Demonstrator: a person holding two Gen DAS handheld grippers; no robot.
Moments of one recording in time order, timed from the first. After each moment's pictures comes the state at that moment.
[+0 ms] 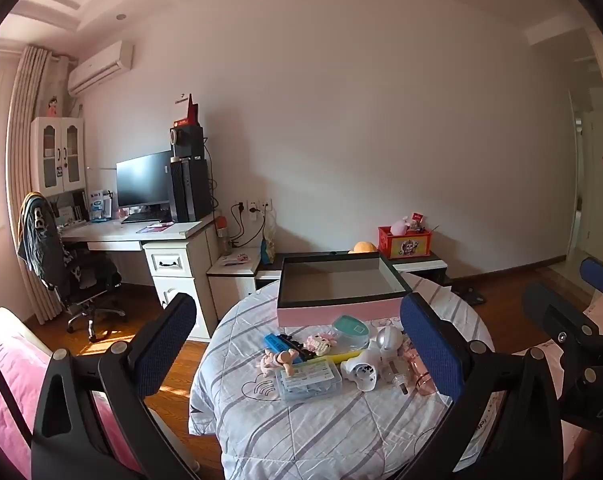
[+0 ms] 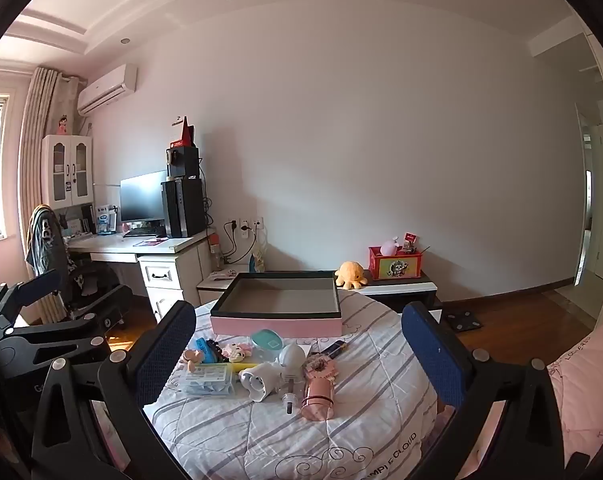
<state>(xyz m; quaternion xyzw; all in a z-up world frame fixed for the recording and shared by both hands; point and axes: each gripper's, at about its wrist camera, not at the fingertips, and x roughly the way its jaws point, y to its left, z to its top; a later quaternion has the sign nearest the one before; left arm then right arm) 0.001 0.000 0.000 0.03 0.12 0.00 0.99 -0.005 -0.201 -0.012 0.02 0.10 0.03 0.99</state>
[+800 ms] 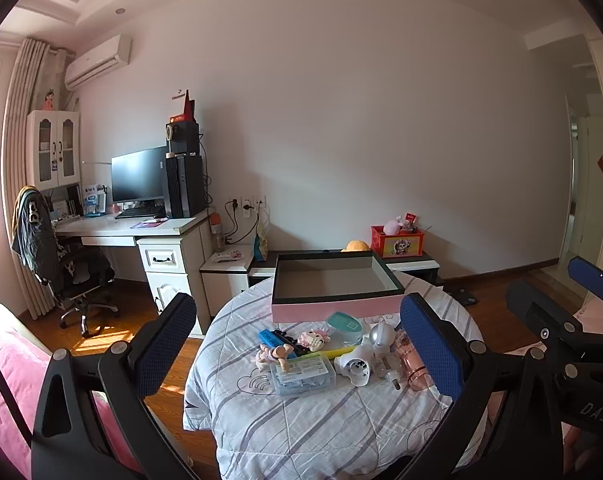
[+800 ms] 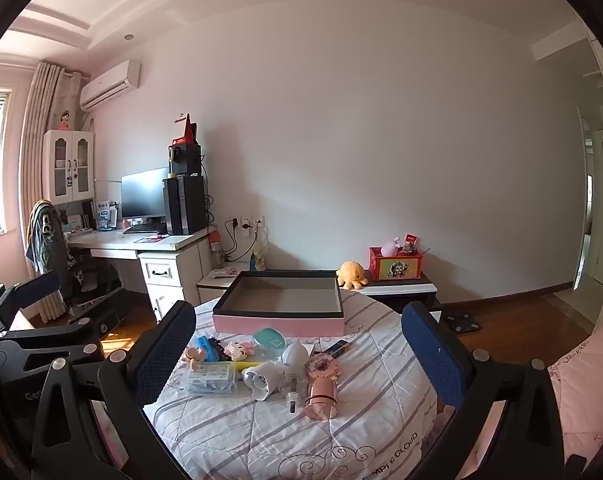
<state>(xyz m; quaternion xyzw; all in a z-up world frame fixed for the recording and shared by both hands) 0.001 -0.001 -0.004 0.02 0.13 -0.02 0.99 -0.005 -0.197 -0.013 0.01 0.10 0.03 0.99</state>
